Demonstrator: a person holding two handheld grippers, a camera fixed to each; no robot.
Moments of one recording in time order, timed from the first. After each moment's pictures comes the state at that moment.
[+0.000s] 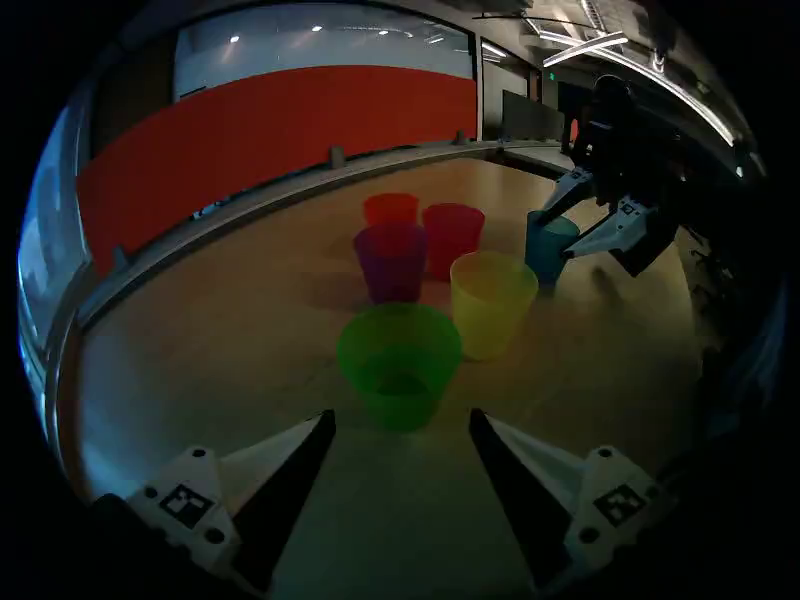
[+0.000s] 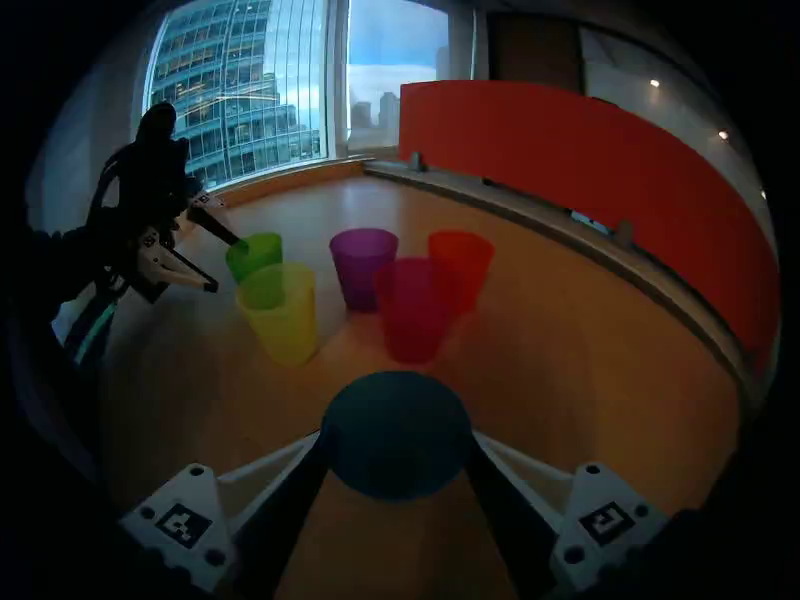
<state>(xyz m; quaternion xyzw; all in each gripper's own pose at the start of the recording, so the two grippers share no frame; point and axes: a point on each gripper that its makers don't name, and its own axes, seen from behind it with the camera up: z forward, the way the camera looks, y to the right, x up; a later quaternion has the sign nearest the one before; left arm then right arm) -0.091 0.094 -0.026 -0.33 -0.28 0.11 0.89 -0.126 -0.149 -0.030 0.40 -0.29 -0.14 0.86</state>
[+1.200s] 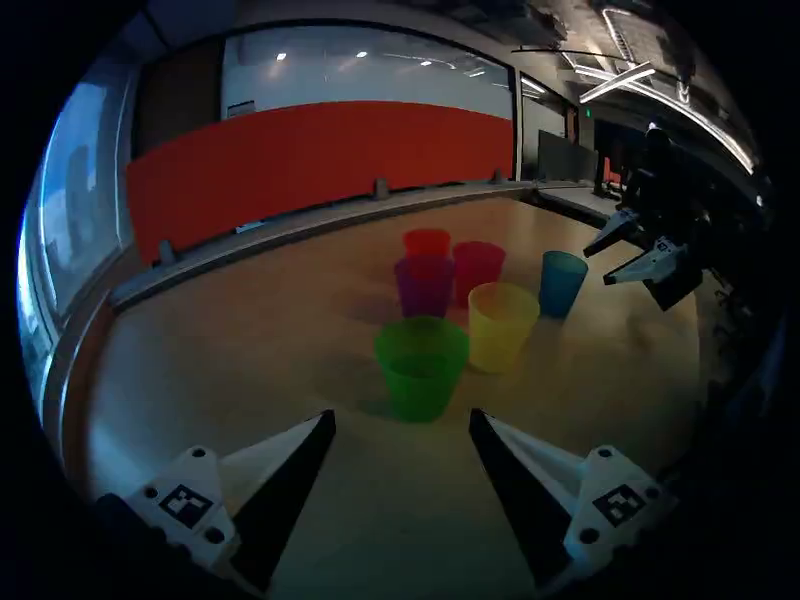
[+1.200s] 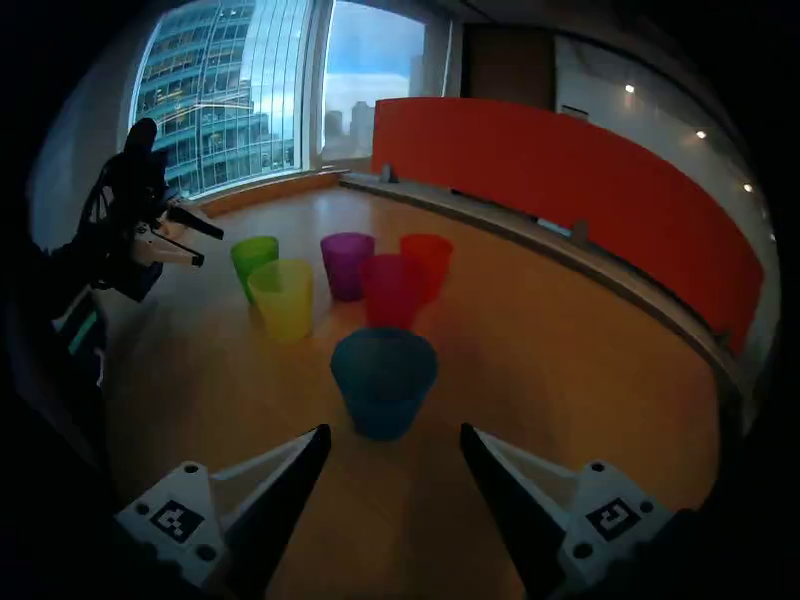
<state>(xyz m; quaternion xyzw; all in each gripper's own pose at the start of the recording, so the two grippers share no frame) -0.058 0.060 -0.054 -0.27 -0.23 0.07 0.93 -0.103 -0.100 -0.073 0.34 -0.26 -0.14 0.89</state>
